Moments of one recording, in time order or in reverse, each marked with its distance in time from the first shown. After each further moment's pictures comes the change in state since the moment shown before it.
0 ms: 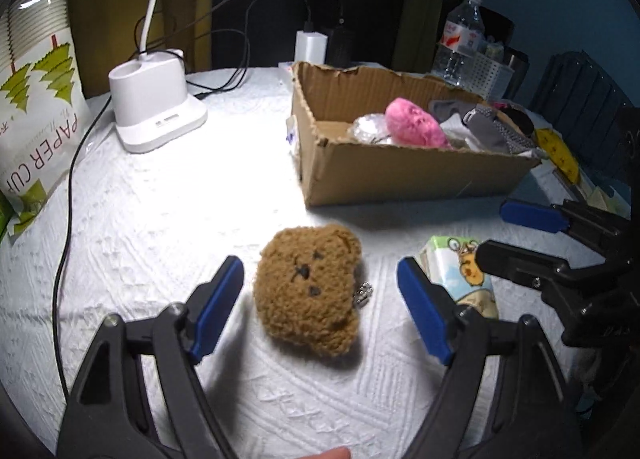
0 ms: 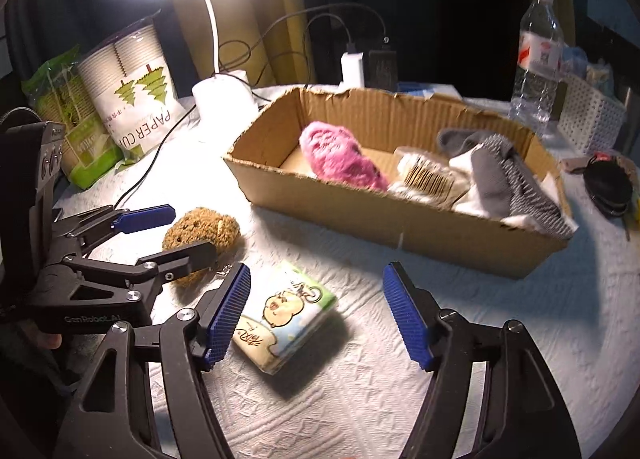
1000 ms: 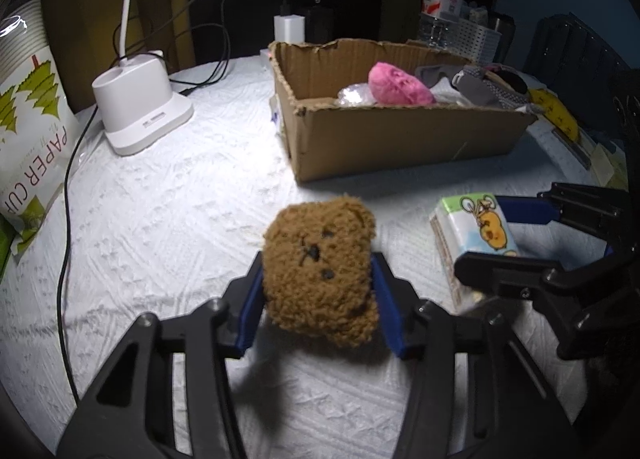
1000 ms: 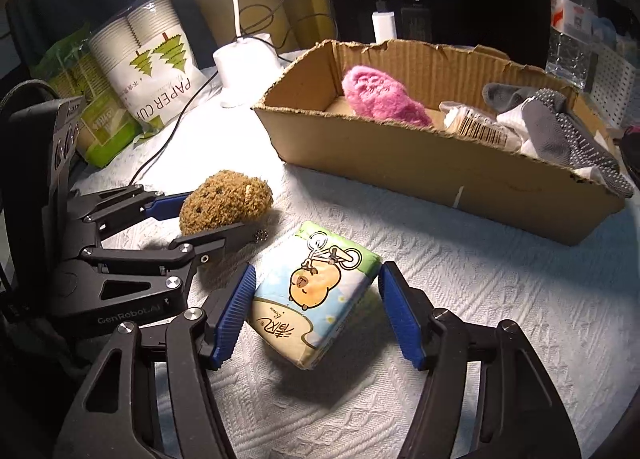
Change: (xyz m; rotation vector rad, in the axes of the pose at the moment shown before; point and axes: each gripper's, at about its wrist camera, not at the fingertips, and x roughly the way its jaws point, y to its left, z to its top) left arm -0.001 -0.011 -0.009 0.109 0.040 0.010; right arm 0.015 0.018 -0.013 0.011 0.080 0.089
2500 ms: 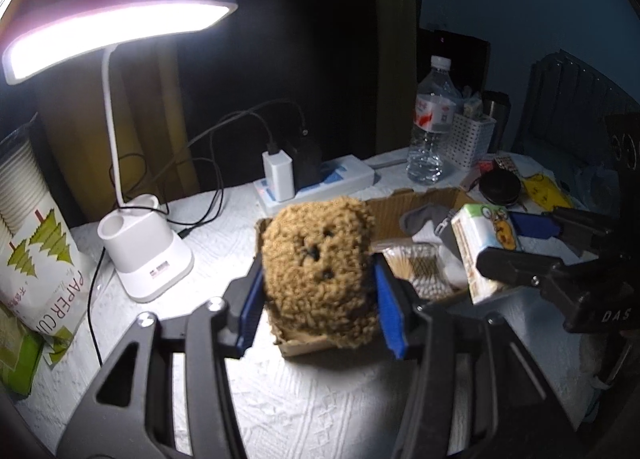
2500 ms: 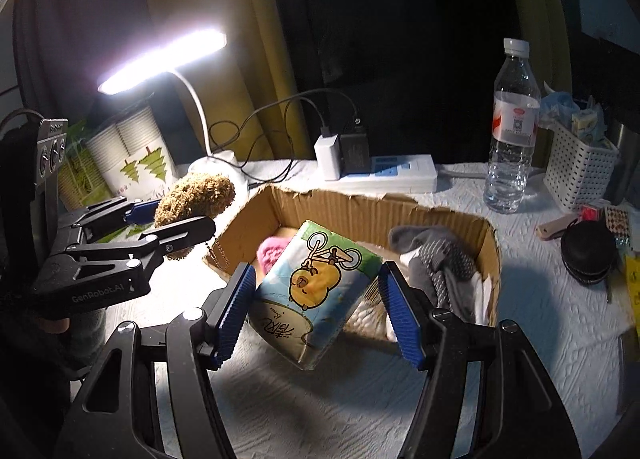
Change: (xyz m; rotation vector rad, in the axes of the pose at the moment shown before) left arm -0.037 -0.019 0.108 0.016 -0.251 0.029; right arm -0.071 -0.070 0.065 -0.007 -0.257 -0.027
